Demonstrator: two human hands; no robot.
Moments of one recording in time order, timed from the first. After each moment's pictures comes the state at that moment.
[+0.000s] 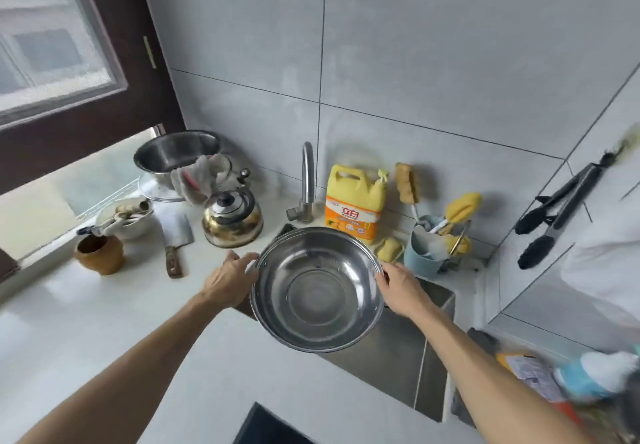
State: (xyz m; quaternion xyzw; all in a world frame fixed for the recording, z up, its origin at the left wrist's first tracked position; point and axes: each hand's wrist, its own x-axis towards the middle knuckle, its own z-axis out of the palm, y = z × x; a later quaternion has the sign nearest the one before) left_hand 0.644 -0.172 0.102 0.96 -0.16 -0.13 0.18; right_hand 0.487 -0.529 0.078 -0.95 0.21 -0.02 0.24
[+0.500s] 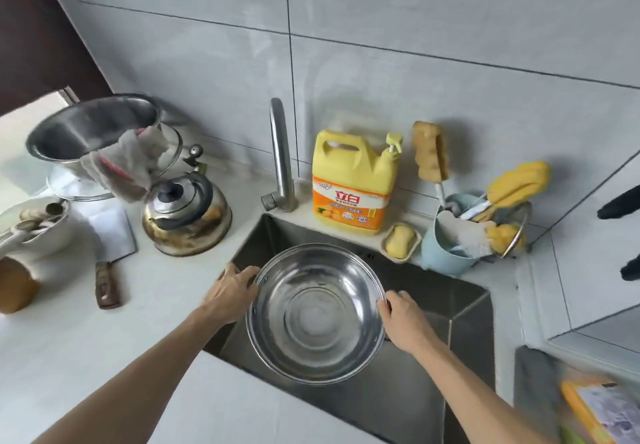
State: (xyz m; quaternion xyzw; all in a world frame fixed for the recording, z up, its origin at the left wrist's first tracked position) left_hand 0.756 -0.245 -0.052 0.95 -0.19 -0.23 0.12; right_hand 0.537 -0.559 -0.087 -0.92 0.28 0.05 0.27
